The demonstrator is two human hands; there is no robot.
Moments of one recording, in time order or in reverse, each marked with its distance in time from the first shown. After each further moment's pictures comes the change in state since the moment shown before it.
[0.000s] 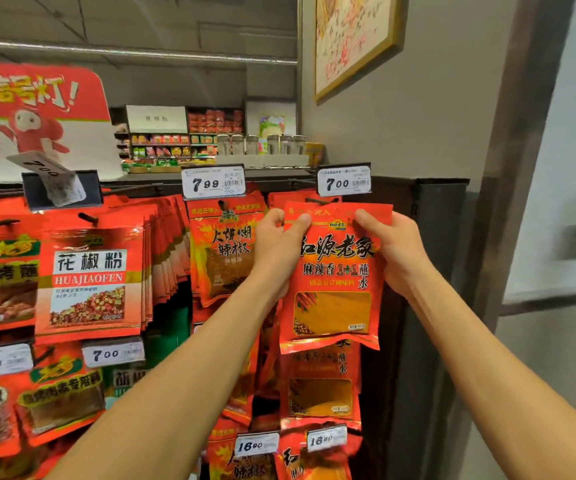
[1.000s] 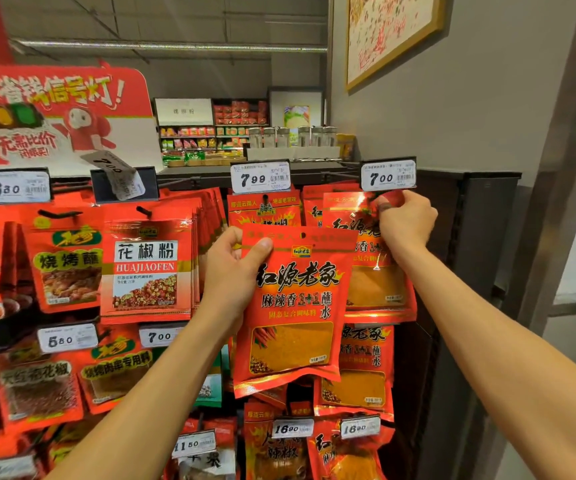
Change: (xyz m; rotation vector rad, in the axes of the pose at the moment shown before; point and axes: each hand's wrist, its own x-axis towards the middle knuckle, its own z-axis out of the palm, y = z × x) left_hand -0.051 0.020 -0.119 0.077 0.025 0.117; right_hand 0.054 0.020 0.043 -0.669 0.537 -0.140
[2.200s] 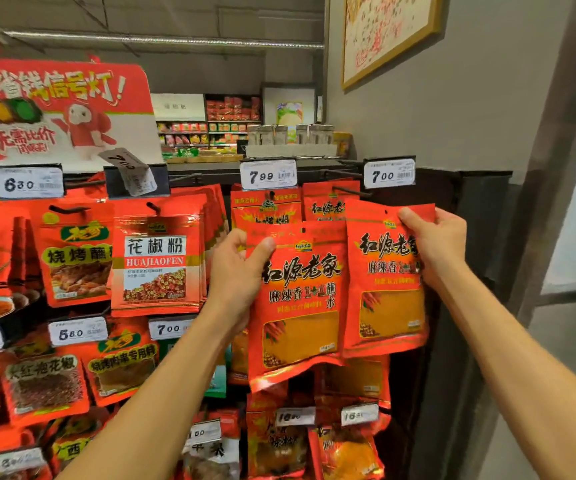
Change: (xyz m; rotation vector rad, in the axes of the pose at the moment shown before) left_hand -0.009 0.003 -0.009 -0.045 -0.012 -0.070; right_hand -0.040 0.007 -0.062 0.423 -0.186 0.166
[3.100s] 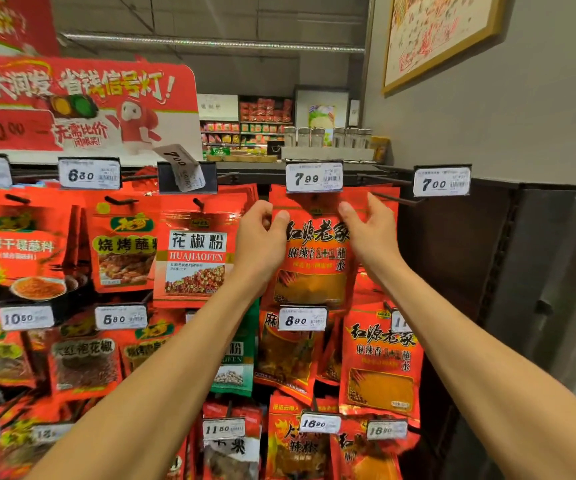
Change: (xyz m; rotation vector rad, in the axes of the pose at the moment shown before) left_hand 0.047 0.017 -0.018 0.415 0.167 0.209; right_hand -0.048 -0.024 0.132 -0.085 -0.334 -0.310
